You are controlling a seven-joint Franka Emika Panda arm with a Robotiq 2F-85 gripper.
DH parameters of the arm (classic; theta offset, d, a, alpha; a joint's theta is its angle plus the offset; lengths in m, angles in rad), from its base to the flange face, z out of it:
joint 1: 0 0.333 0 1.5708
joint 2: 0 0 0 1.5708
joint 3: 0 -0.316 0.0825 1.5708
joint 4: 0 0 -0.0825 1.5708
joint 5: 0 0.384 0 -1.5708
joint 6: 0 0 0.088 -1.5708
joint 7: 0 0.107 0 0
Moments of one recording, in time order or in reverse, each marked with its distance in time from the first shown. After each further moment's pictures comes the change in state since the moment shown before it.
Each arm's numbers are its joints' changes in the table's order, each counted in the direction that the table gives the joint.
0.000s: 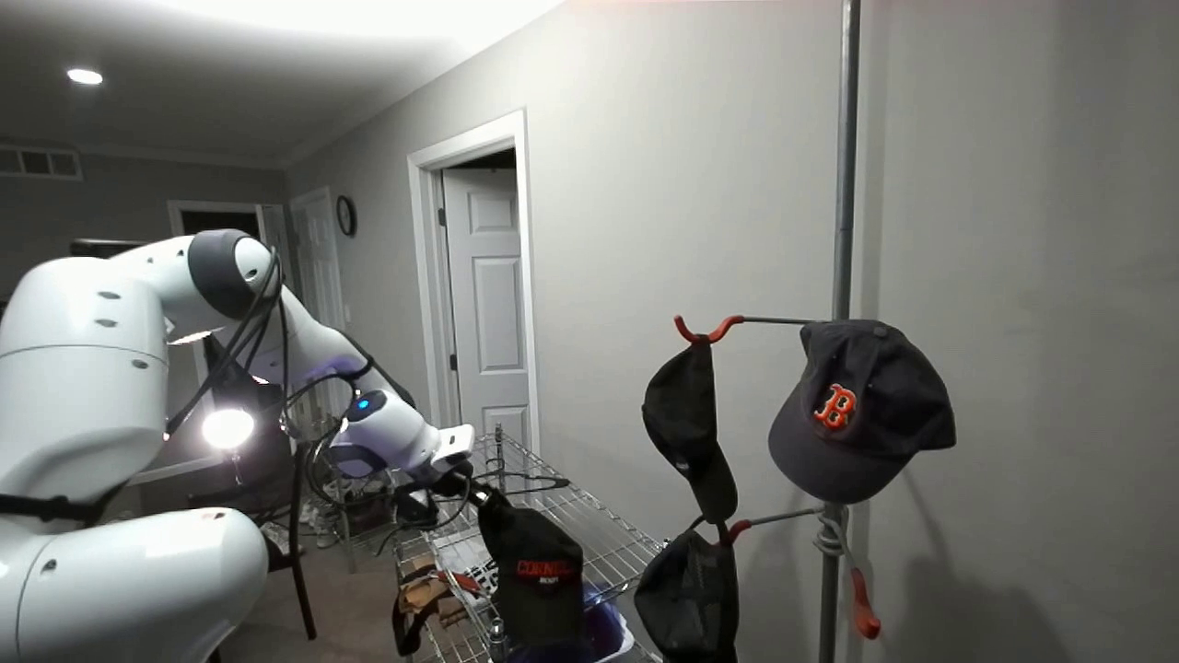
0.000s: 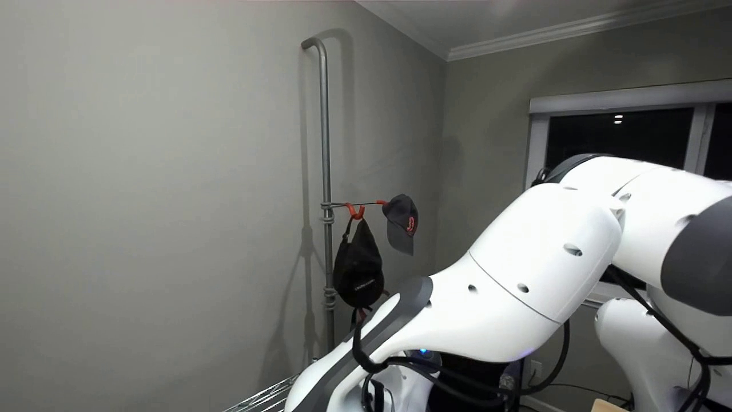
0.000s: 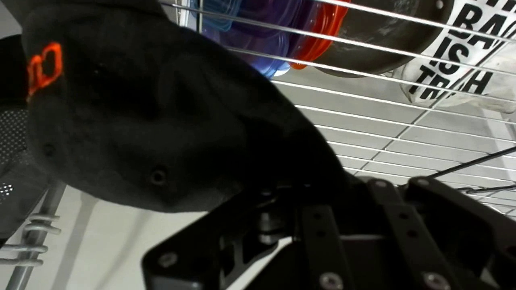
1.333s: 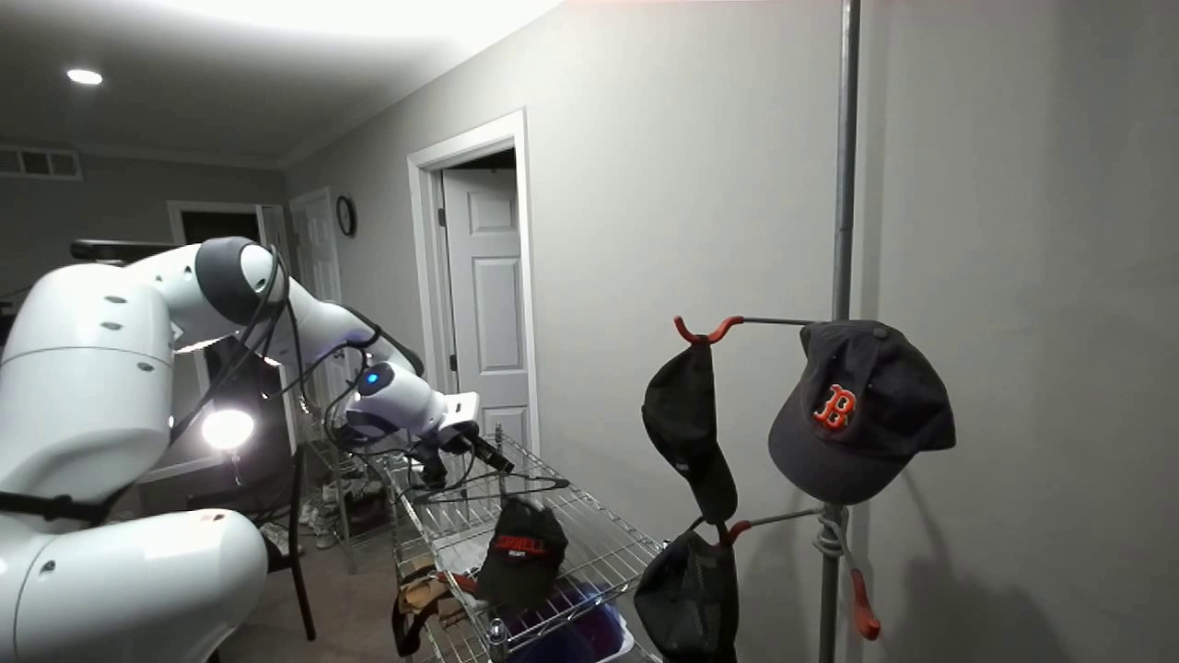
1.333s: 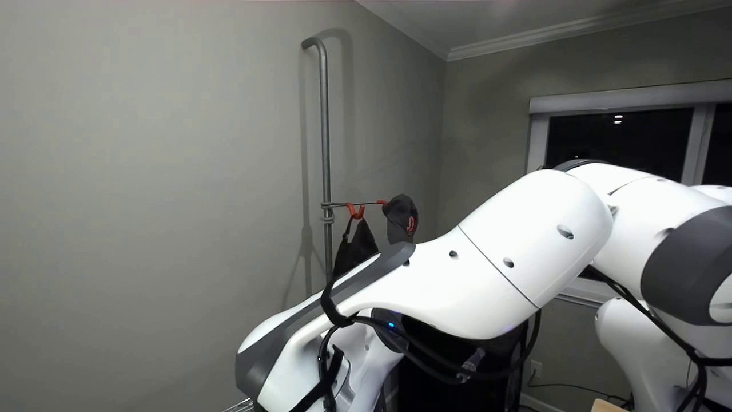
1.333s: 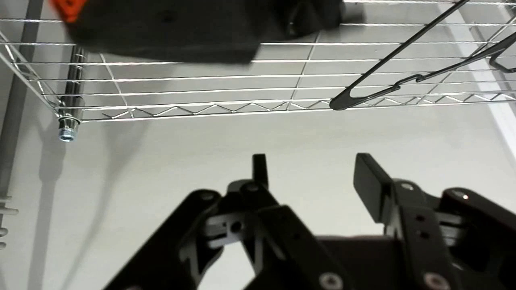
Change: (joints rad) arm -0.022 -0.039 0.021 -0.246 0.099 0.000 0.001
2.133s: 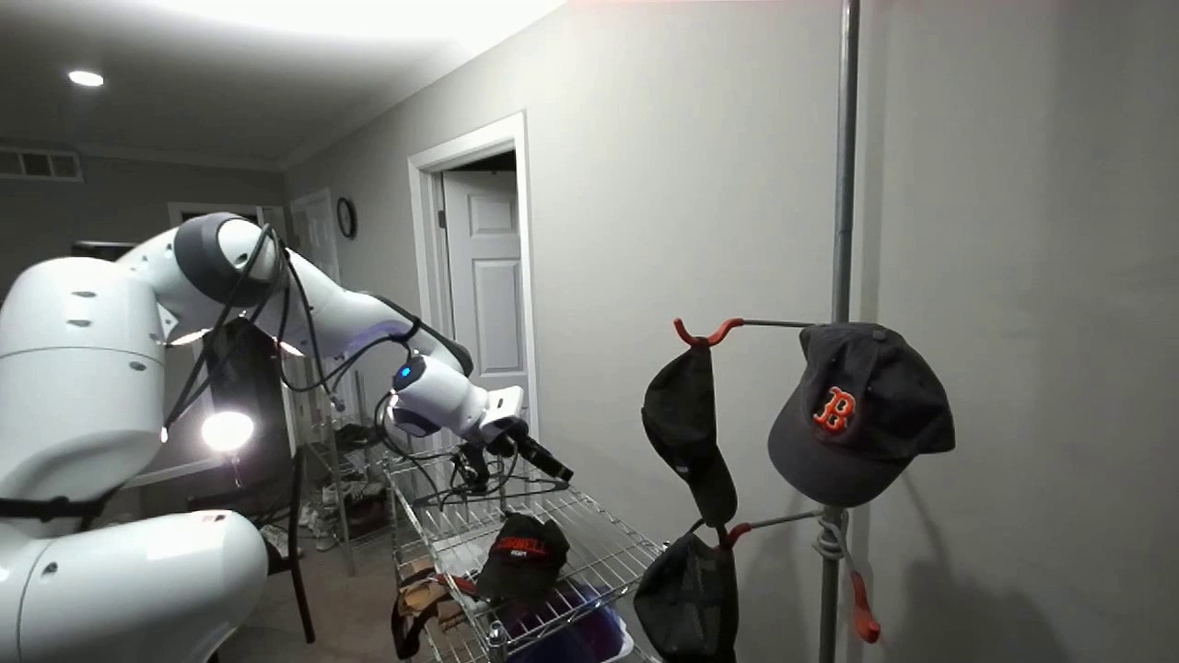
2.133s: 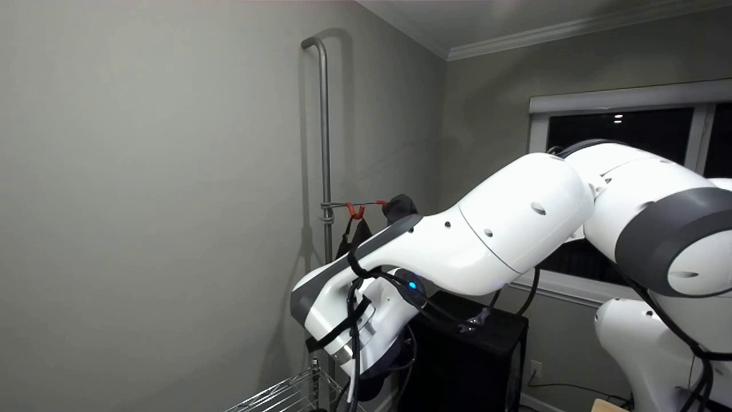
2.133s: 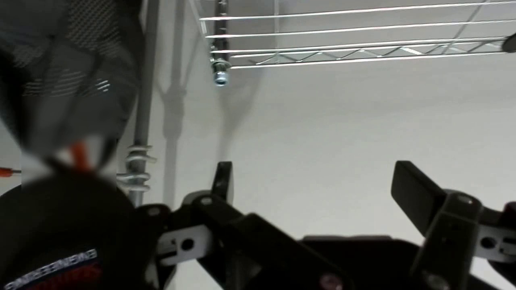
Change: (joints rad) arm 0.039 0.058 0.252 0.155 0.022 -0.004 -0.060
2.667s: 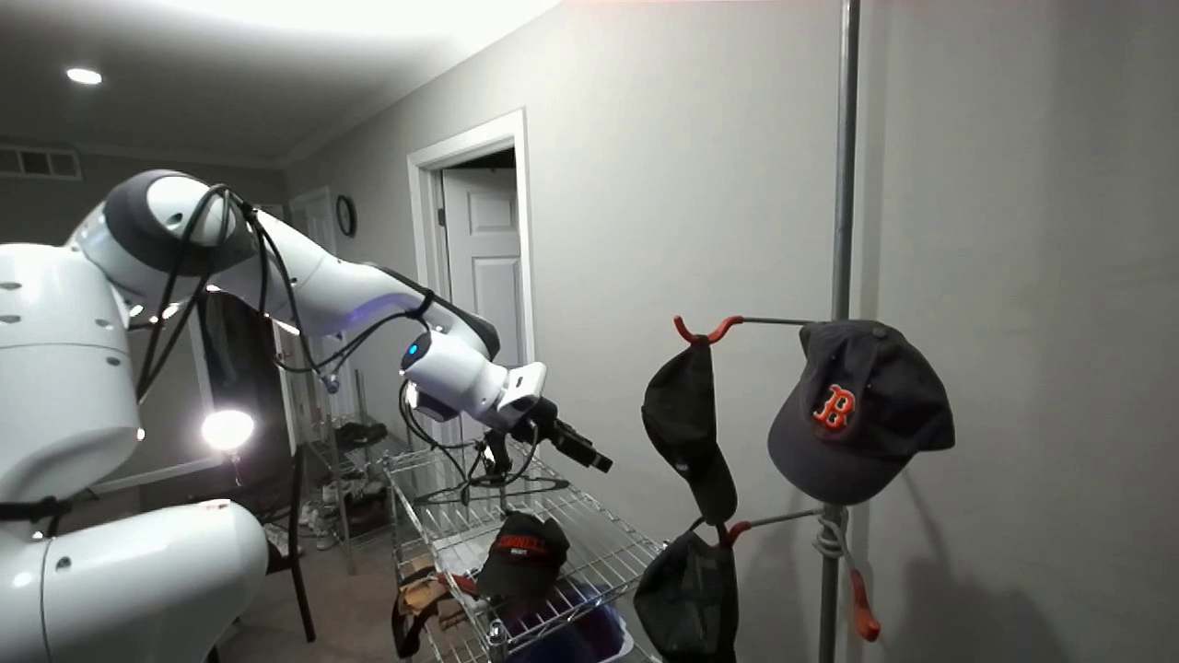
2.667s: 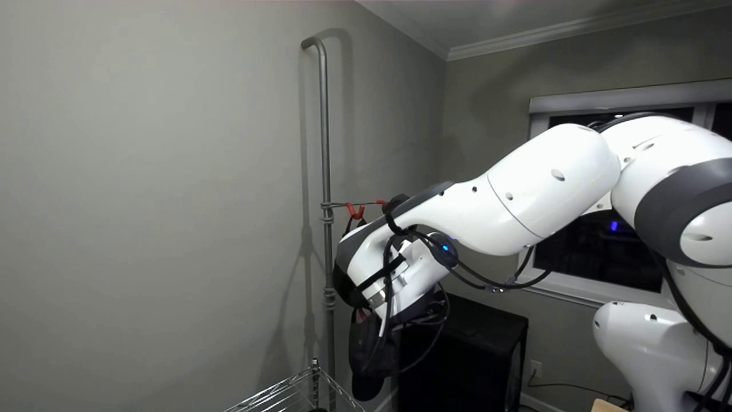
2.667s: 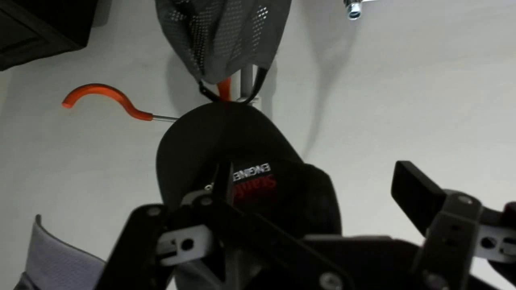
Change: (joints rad) arm 0.224 0.081 0.402 0.174 0.000 0.001 -0.043
